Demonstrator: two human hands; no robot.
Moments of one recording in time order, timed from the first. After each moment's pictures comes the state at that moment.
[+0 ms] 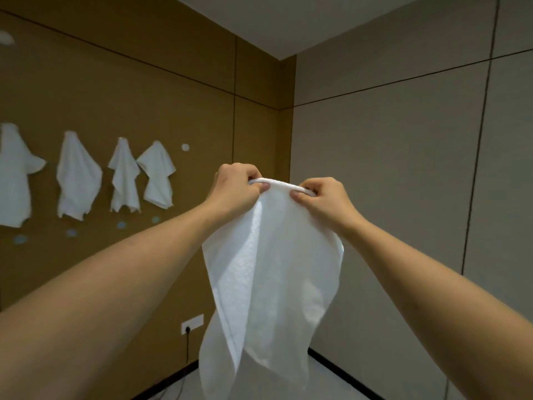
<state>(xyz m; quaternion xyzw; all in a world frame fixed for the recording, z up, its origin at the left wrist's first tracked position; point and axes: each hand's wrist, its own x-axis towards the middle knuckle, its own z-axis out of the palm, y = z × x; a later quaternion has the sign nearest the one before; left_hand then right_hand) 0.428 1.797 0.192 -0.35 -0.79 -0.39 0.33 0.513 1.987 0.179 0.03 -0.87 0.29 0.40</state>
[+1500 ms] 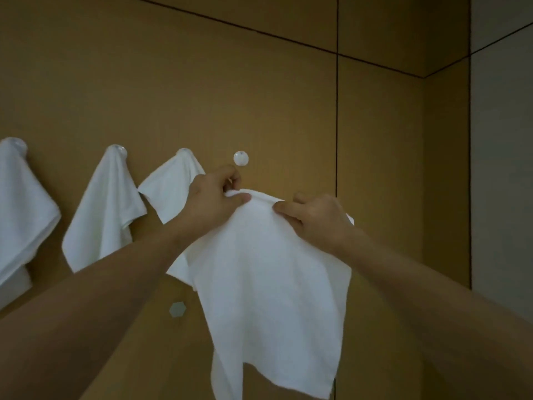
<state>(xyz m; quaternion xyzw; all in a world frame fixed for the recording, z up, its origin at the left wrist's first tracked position) -0.413 1.802 0.236 -0.22 -0.80 -0.31 0.47 -0.420 2.035 0.213 0.37 -0.73 -0.01 0.58</state>
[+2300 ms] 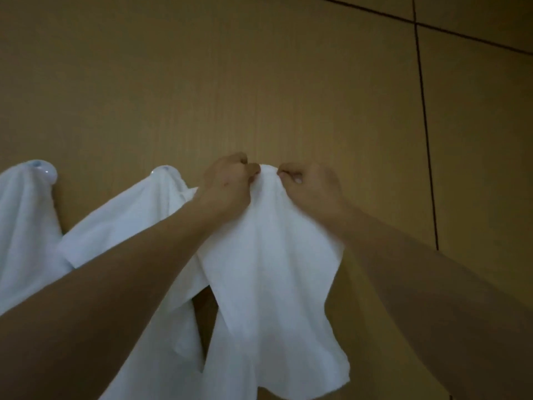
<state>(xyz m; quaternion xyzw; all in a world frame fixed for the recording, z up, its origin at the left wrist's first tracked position) -0.733 1.746 0.356 -0.16 -0.78 -0.06 0.60 -0.769 1.929 0.359 0.29 -0.75 0.25 0.53</state>
